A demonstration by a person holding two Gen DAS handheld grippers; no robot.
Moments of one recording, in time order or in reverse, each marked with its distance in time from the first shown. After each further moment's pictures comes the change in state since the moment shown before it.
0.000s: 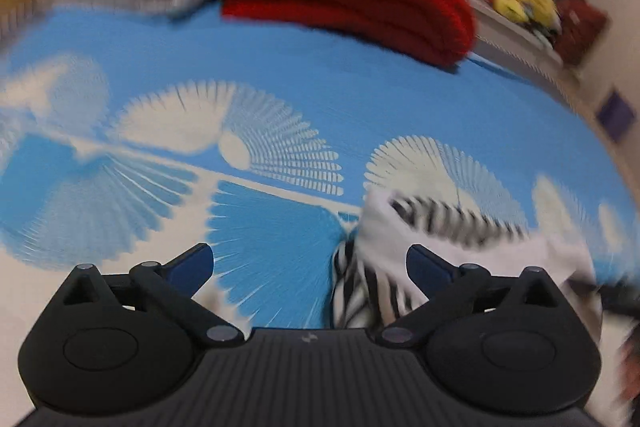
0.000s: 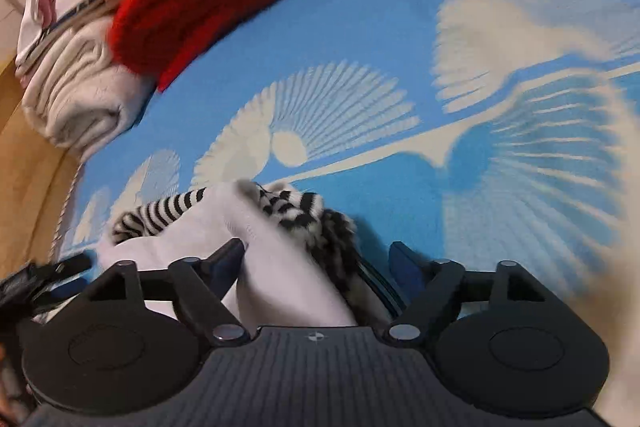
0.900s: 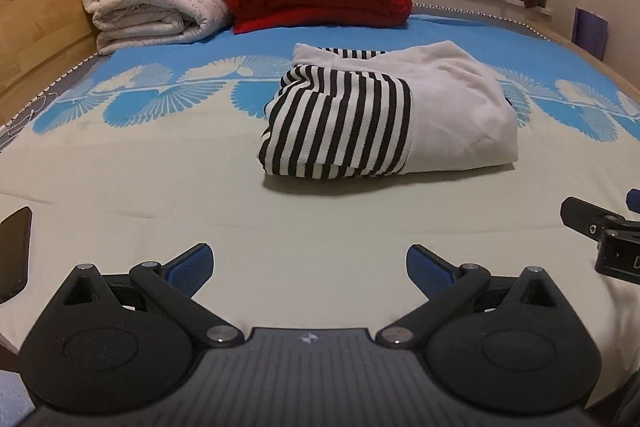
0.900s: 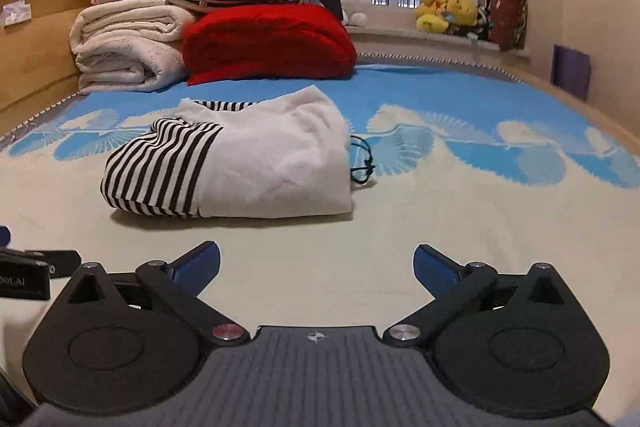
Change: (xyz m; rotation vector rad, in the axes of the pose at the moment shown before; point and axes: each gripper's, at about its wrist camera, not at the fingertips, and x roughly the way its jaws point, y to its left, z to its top) left arm -0.183 -0.106 -0.280 0.132 -0.111 0.158; right arm -0.202 0.049 -0.294 -0.447 -0.379 -0.262
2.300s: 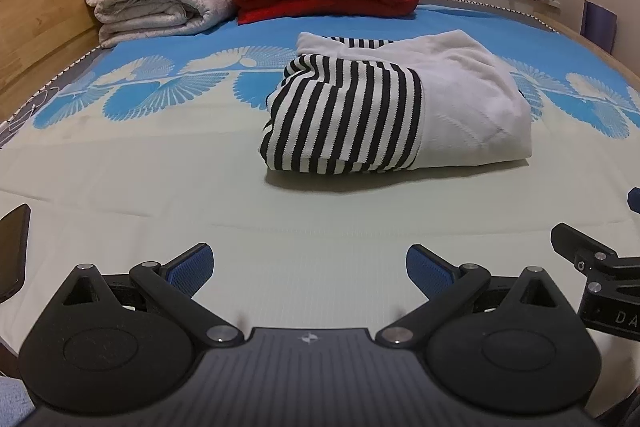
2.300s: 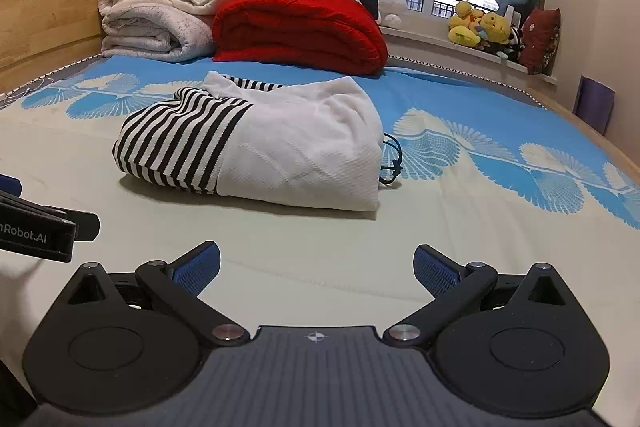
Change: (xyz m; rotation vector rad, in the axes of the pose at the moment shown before) left arm 0.017 -0.001 0.005 -0.004 0.027 0.018; right arm 0.013 0.026 -0.007 -0.150 0.011 0.014
